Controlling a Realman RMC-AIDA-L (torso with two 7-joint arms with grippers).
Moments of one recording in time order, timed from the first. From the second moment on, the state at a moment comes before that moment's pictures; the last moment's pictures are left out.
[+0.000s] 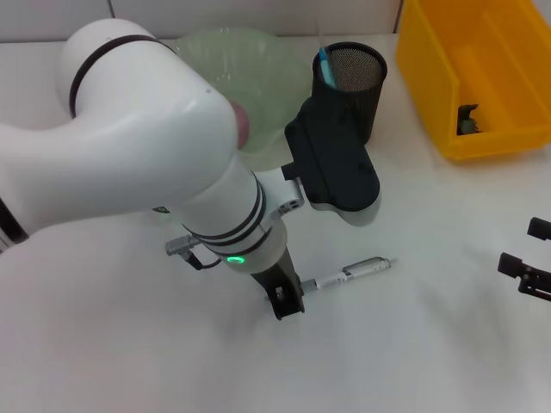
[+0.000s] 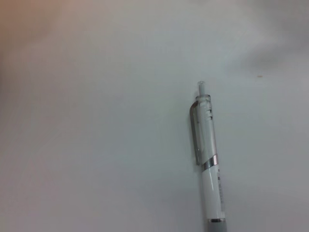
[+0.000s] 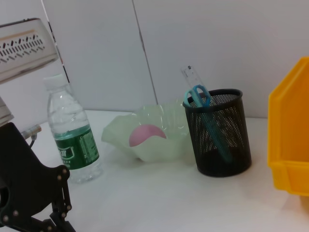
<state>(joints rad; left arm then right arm) -0.77 -2.08 2.11 1.25 2.50 1.26 -2.69 0.17 2.08 -0.48 -0.68 -1.95 -1.61 1.14</state>
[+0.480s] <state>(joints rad) -0.77 -2.08 2.11 1.26 2.50 1.27 -2.69 0.17 2.08 -0.48 -0.68 -1.96 -1.61 1.14</state>
